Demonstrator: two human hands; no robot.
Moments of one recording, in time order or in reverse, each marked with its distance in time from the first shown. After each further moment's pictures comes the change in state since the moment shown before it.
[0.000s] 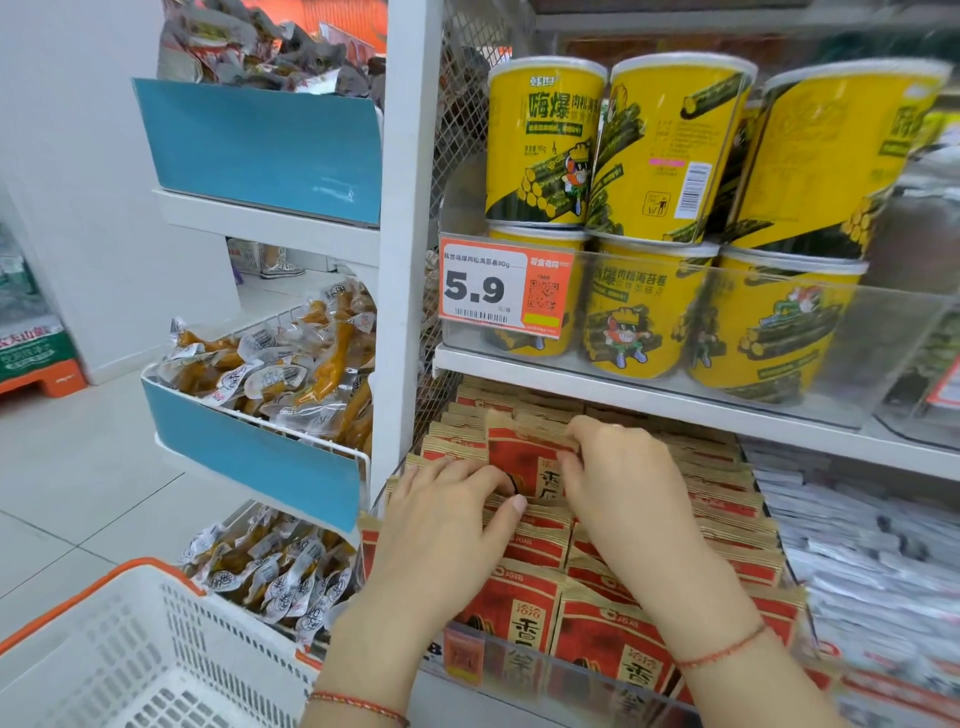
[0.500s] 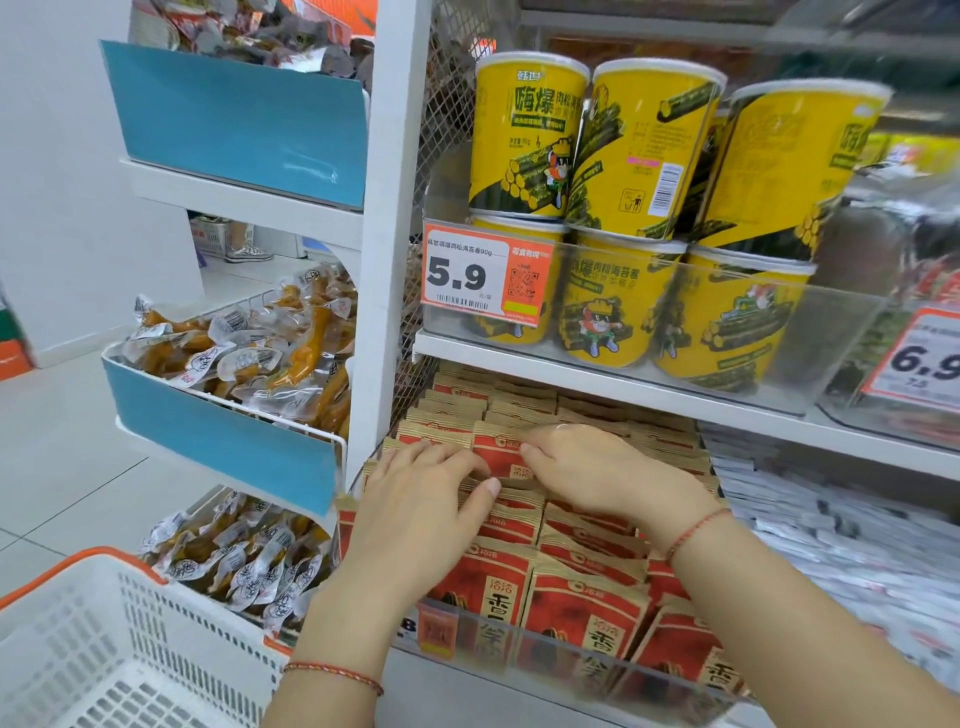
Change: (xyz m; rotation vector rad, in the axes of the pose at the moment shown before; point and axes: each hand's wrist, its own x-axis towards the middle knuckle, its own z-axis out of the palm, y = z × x) left_hand -0.002 -0.003 0.000 -0.031 0.000 0.016; right_hand 0.029 0.022 0.011 -0.048 -0.558 -0.171
